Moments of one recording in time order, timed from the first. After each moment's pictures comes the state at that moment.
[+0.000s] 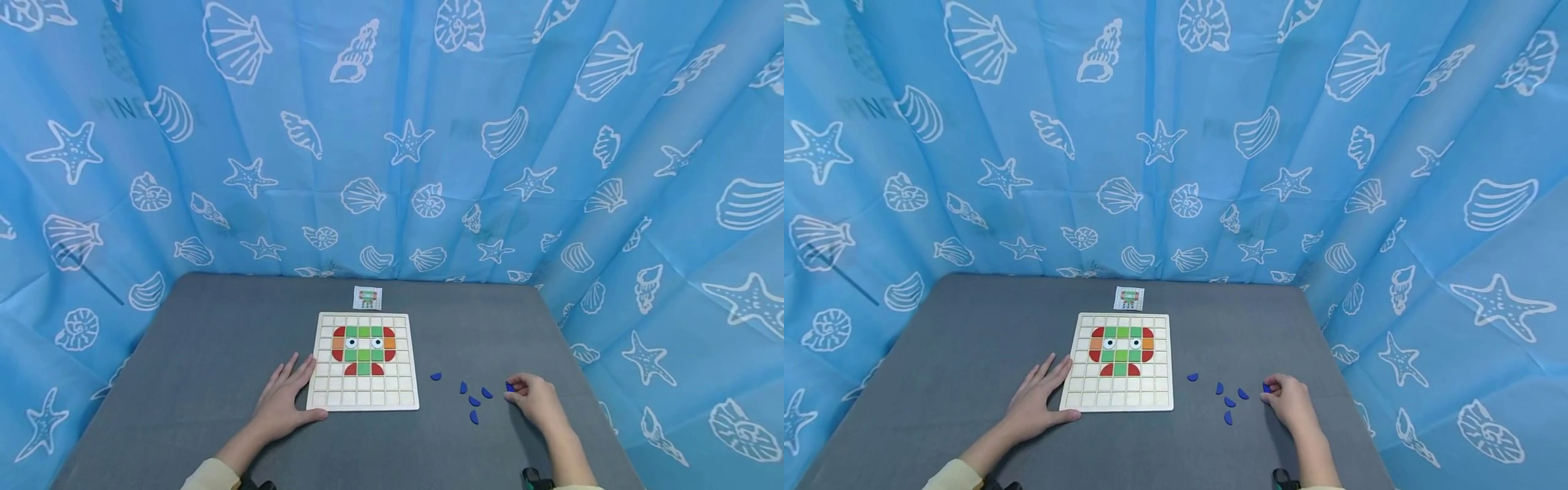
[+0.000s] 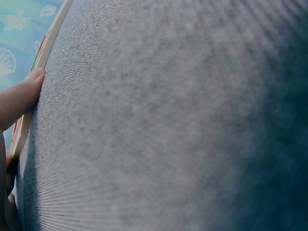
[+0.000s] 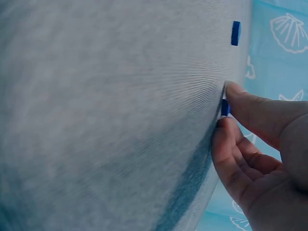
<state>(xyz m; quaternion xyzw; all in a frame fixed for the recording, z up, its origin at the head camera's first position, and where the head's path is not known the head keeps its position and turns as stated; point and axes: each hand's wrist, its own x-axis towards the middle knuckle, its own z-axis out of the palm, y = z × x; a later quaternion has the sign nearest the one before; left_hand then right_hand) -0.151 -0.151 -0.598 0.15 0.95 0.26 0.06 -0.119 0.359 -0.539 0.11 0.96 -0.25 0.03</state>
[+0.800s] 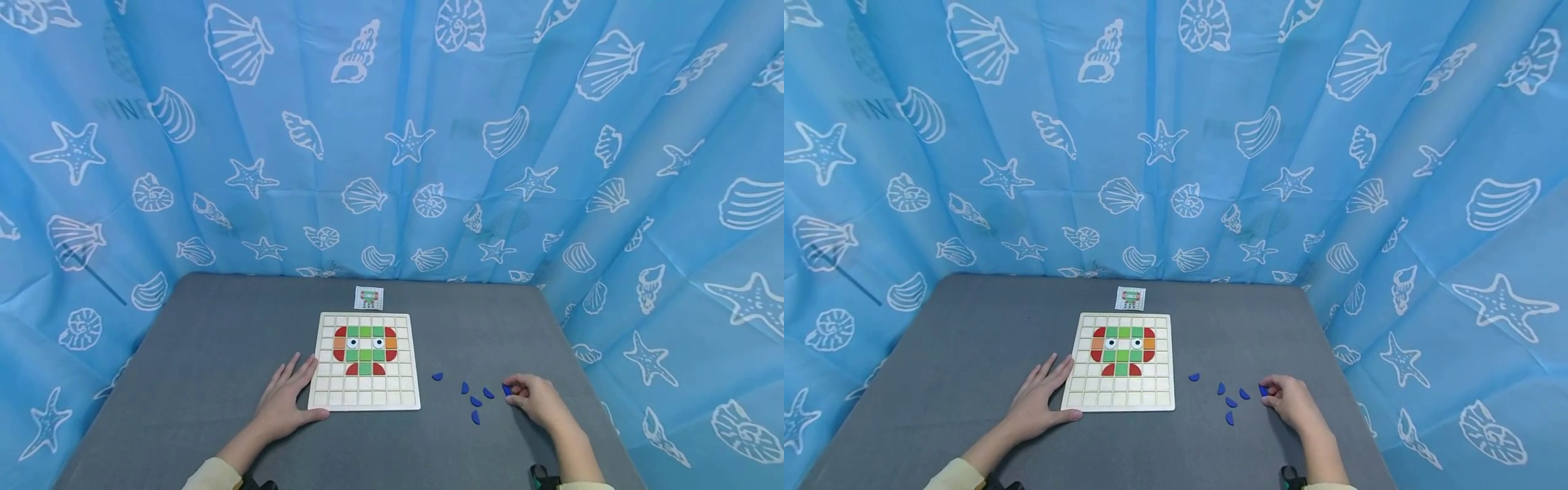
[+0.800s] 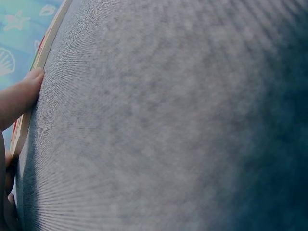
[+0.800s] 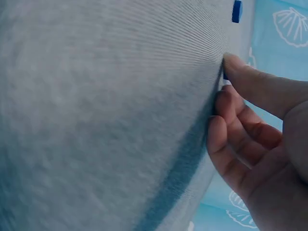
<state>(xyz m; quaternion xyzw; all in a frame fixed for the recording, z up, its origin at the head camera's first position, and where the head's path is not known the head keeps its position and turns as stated) -0.151 -0.152 -0.599 0.15 0.95 0.26 0.06 -0.122 0.366 -0.536 0.05 0.96 -0.24 0.08</state>
